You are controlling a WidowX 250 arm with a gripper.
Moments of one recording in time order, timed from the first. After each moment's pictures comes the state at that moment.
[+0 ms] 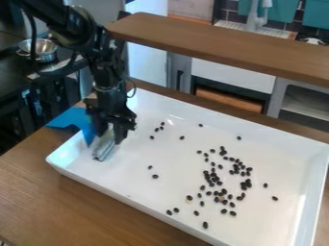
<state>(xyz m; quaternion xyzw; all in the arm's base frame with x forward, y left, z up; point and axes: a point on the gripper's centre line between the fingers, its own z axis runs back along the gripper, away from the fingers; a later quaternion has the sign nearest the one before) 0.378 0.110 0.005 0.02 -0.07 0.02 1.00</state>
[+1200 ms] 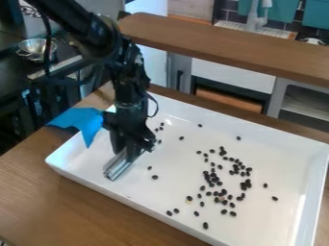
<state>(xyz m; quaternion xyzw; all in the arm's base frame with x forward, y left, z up) 0.347 0.045 -0.001 0.02 -0.02 -0.05 1.00</state>
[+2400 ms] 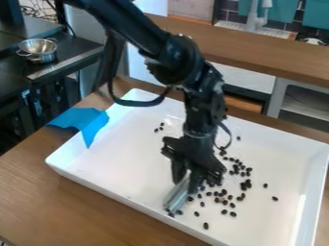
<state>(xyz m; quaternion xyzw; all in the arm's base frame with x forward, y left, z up) 0.334 -0.078 -0.002 0.00 -0.02 -0.08 1.00</state>
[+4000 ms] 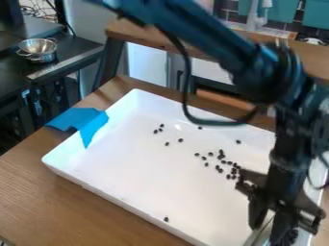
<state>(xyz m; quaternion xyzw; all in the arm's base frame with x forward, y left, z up) 0.307 -0.186 0.035 -0.04 0.00 -0.13 0.99</state>
